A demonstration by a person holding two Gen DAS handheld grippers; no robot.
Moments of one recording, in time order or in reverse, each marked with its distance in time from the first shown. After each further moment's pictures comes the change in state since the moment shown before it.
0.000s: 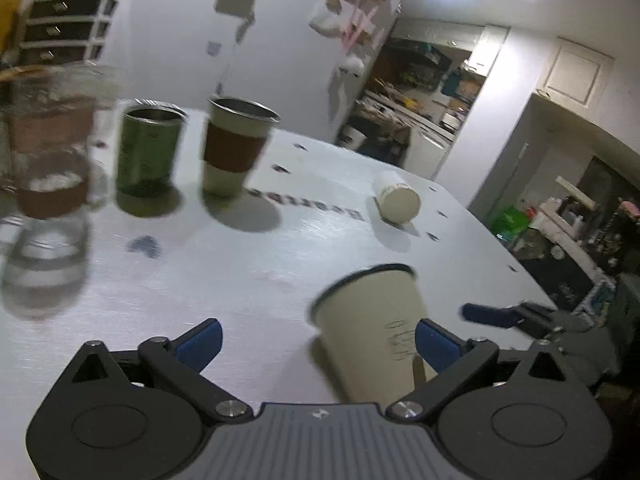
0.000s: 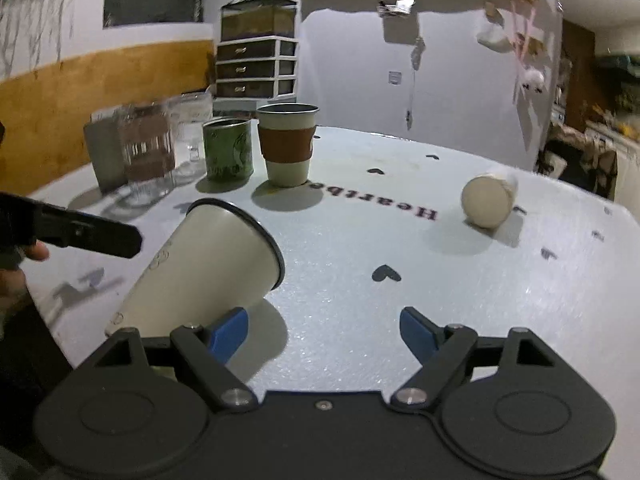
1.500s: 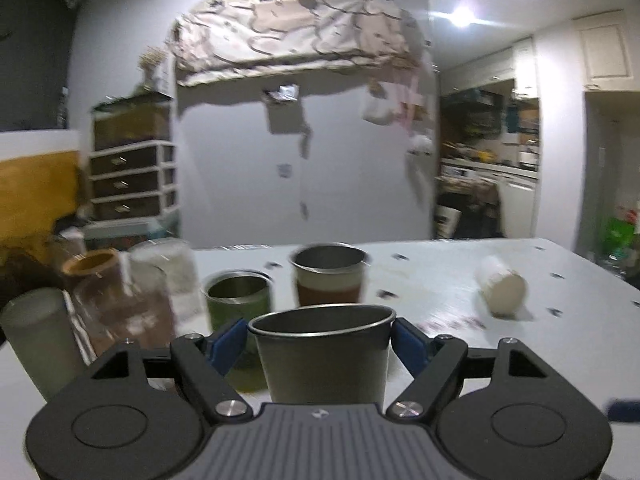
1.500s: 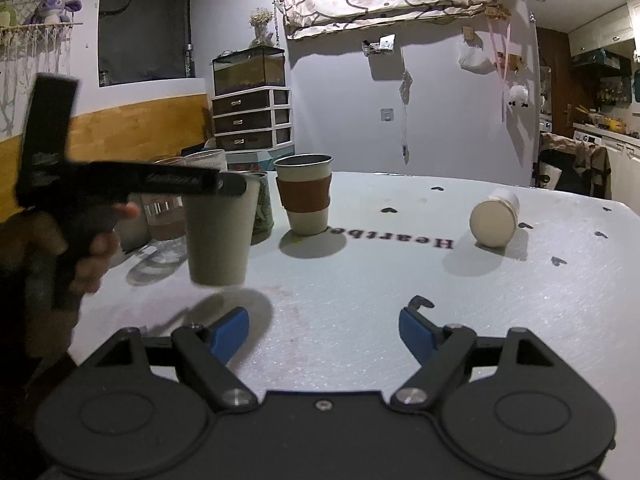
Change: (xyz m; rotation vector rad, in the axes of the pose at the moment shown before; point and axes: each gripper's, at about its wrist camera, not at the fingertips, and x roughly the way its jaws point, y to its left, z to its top) left arm 0.011 -0.014 0.056 0.255 -0.341 0.436; right arm -0.017 0.031 0.004 0.093 -0.143 0.009
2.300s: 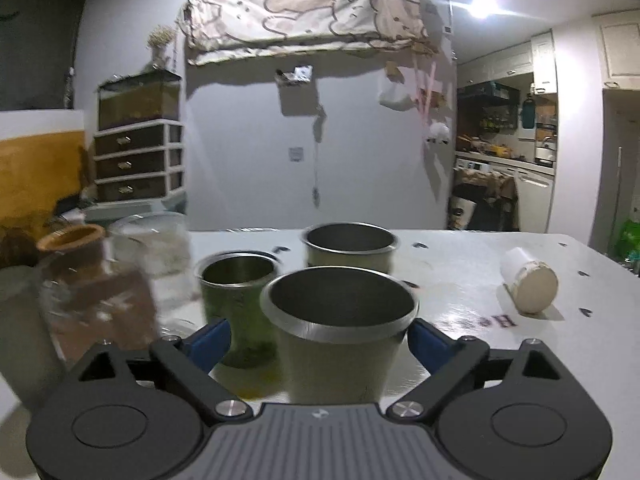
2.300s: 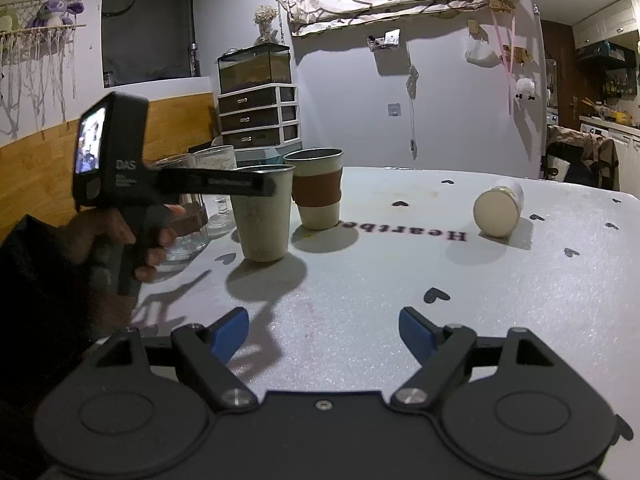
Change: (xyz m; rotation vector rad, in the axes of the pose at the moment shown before) left arm 0.049 0.003 -0.011 -0.032 0.049 -0.011; right arm 0.004 0.007 -0.005 0.018 0.008 0.025
